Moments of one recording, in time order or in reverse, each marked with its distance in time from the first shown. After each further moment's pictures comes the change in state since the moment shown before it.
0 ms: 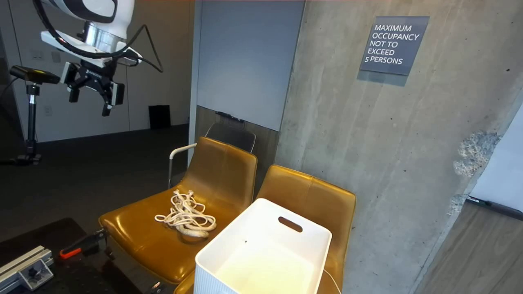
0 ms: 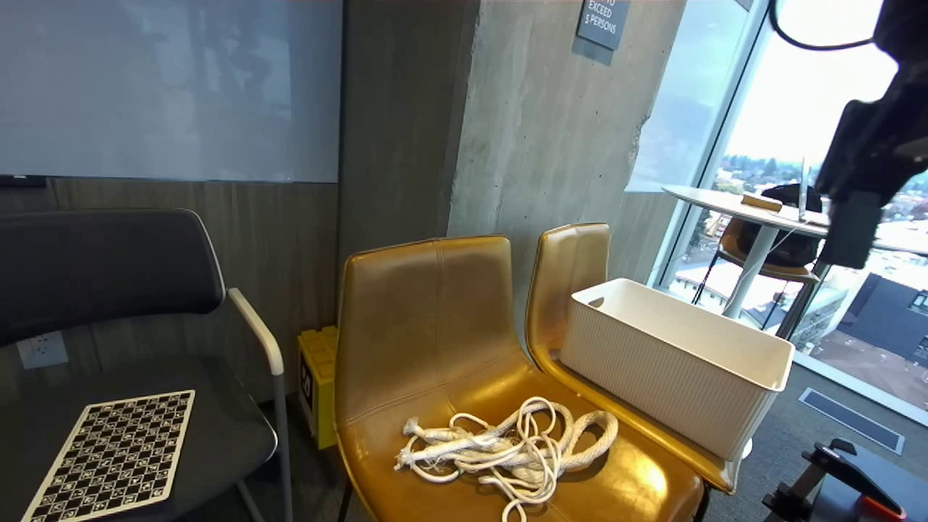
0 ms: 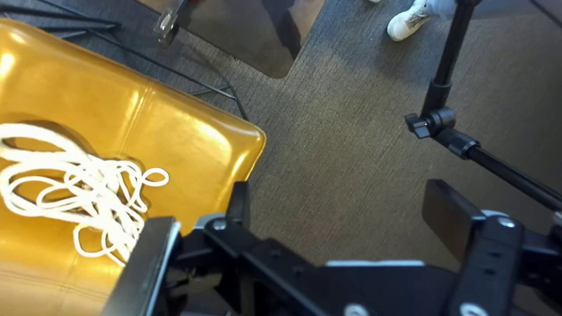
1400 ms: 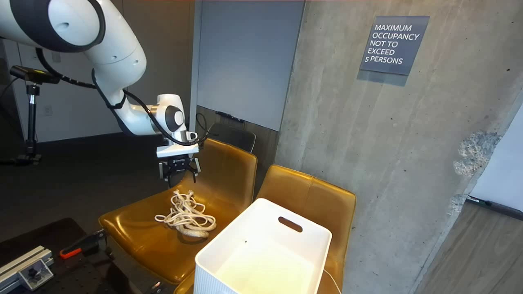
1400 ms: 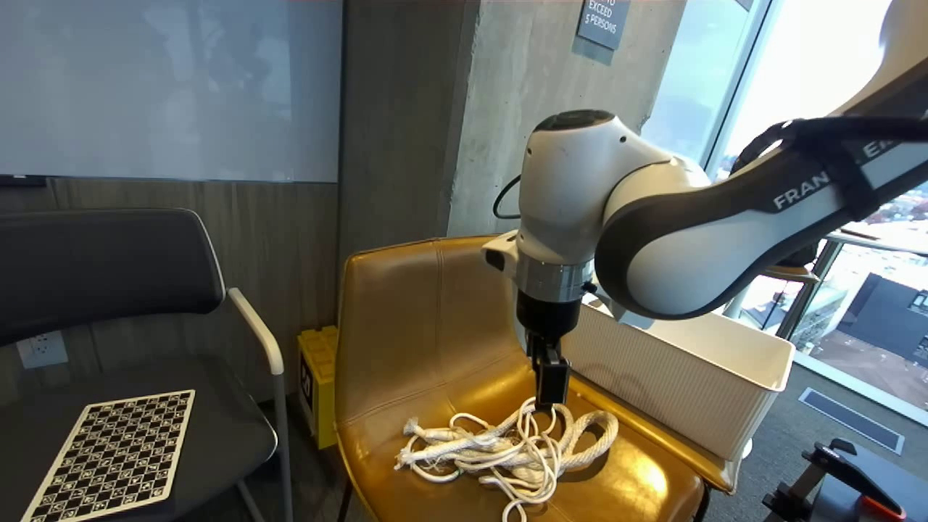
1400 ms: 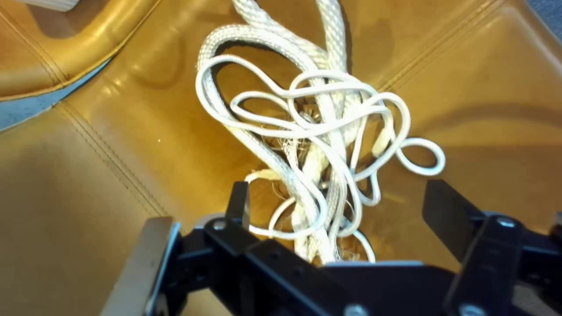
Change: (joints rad) arm 0.000 0.901 -0.127 0.489 -0.728 0.435 -0.080
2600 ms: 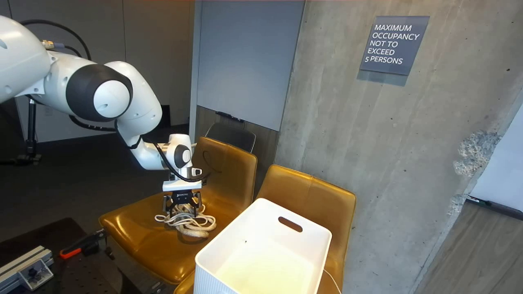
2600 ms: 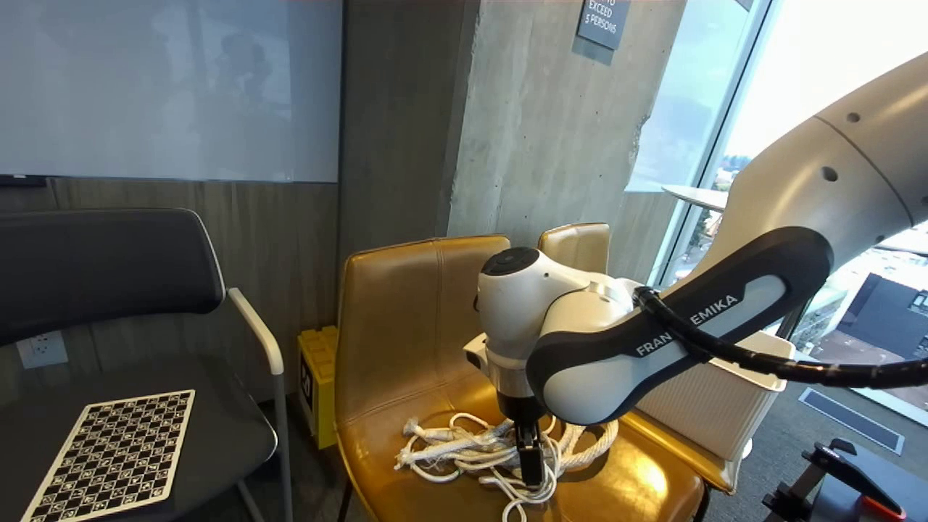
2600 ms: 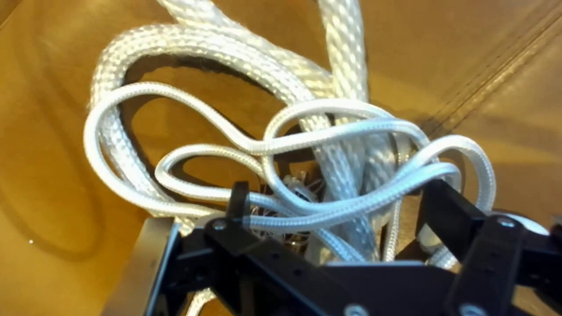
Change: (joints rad) arm 0.002 0.394 -0.024 0.323 0.034 -0.087 -0.005
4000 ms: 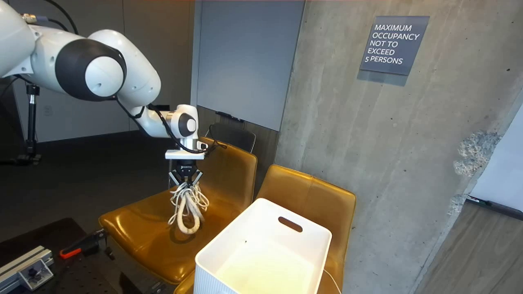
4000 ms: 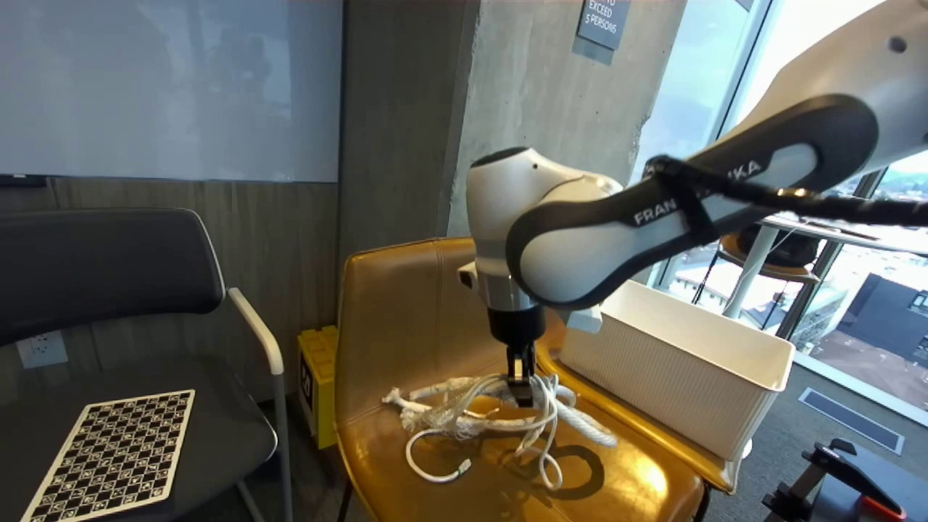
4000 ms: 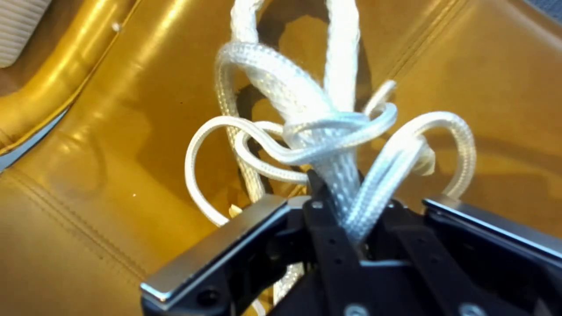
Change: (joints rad) arm 0.001 -0.139 0.026 0.076 0.086 -0.233 0.033
